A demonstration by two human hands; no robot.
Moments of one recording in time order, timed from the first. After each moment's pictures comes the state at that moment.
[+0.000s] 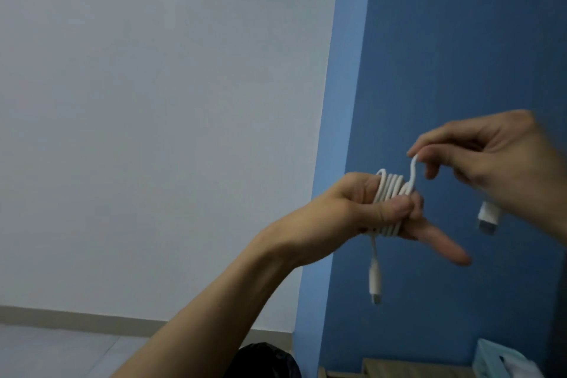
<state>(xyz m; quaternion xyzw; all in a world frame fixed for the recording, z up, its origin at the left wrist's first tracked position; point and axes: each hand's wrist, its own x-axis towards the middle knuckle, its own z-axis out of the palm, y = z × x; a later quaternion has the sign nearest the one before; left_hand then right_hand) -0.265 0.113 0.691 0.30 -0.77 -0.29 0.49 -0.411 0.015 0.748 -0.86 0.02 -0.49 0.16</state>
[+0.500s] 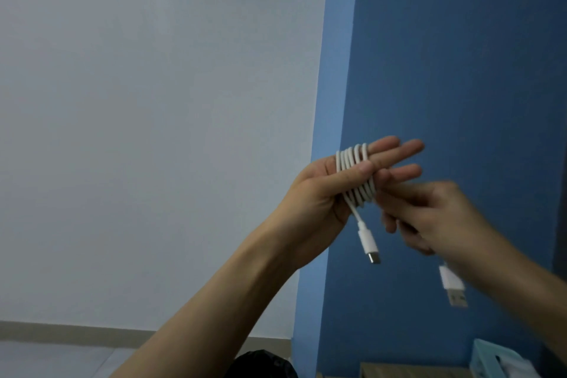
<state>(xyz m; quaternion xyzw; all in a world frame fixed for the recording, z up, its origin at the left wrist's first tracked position) -0.276 0.111 0.698 0.22 -0.64 -0.34 0.66 -0.393 0.019 0.699 -0.82 0.11 -0.40 0.38</state>
